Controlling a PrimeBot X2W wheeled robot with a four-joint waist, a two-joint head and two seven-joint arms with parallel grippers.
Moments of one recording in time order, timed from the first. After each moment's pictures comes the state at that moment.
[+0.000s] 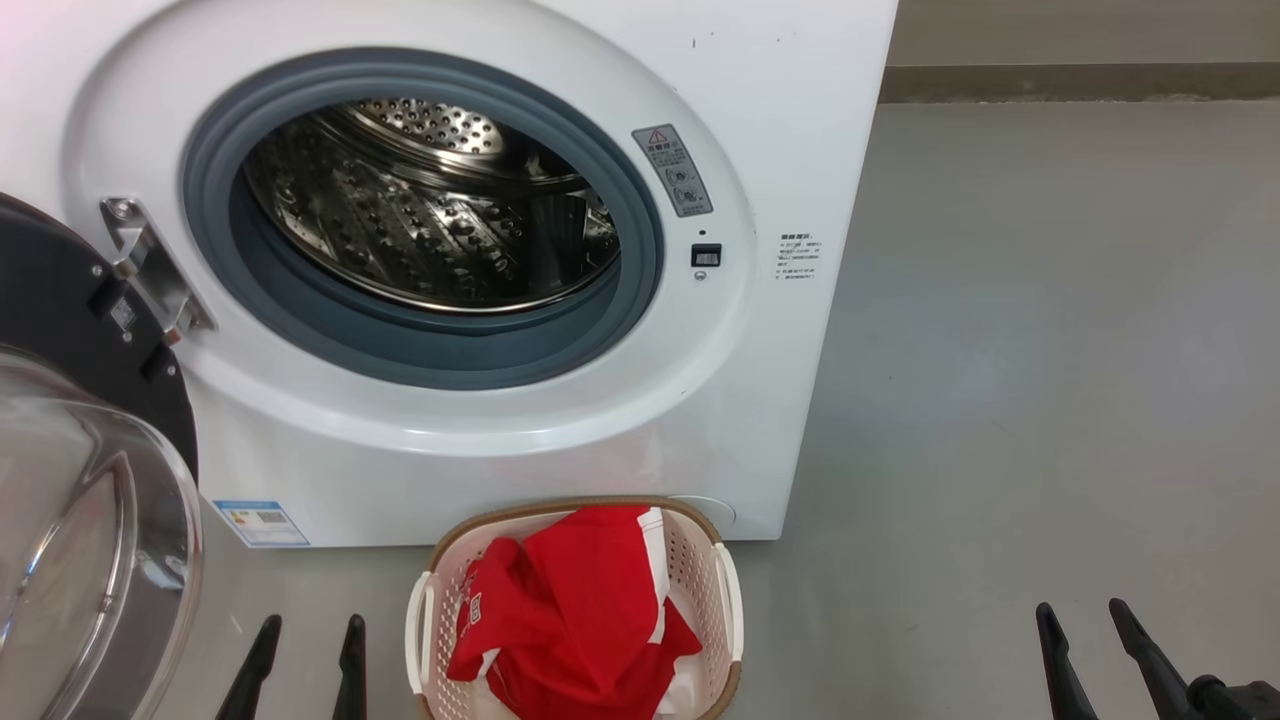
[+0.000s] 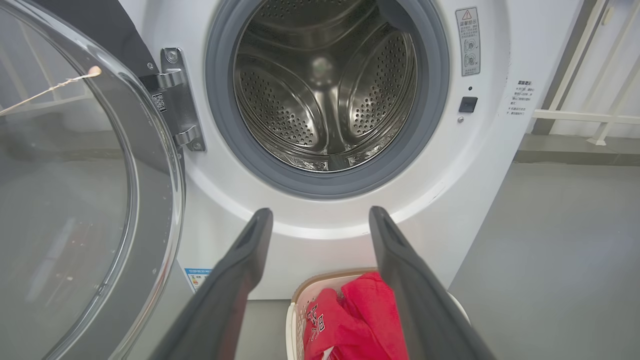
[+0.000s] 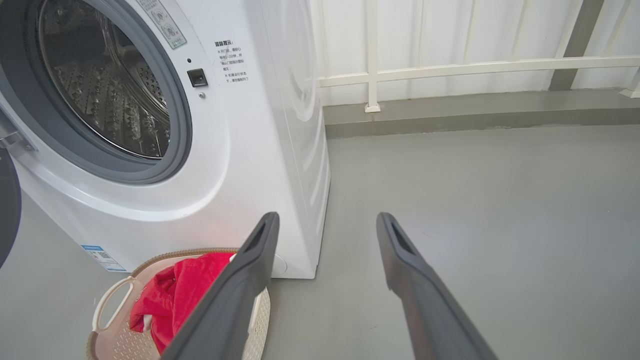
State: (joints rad) left arm 0.11 0.04 0.08 0.15 -0.12 -0.12 -0.26; right arm 0.20 -0.09 -0.09 0.19 0.32 0.13 -0.26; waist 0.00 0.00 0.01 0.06
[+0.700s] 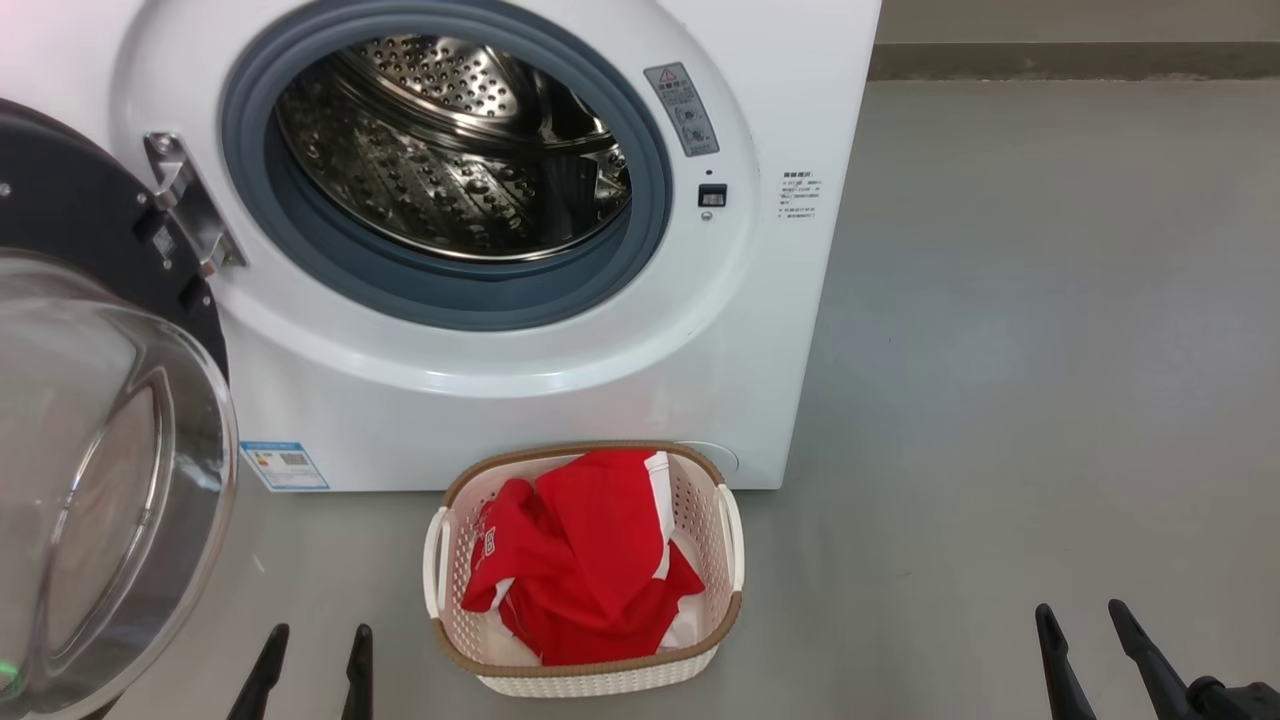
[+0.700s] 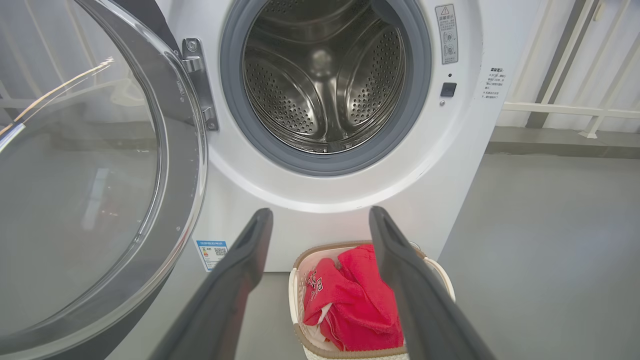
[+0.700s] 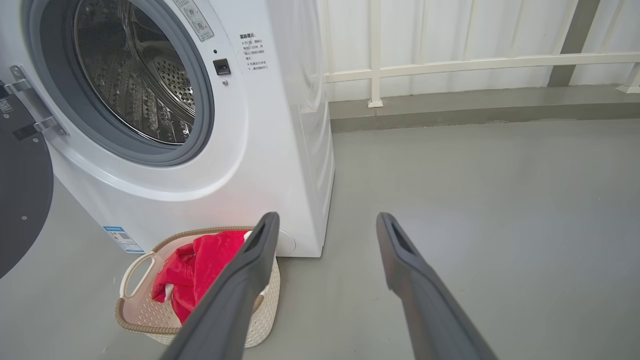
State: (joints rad) left arm 0.12 0.04 0.07 0.15 -0.13 -0.12 -0.26; right arm 0.21 -0.08 -0.09 0.19 0.32 0.13 -0.26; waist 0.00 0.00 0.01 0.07
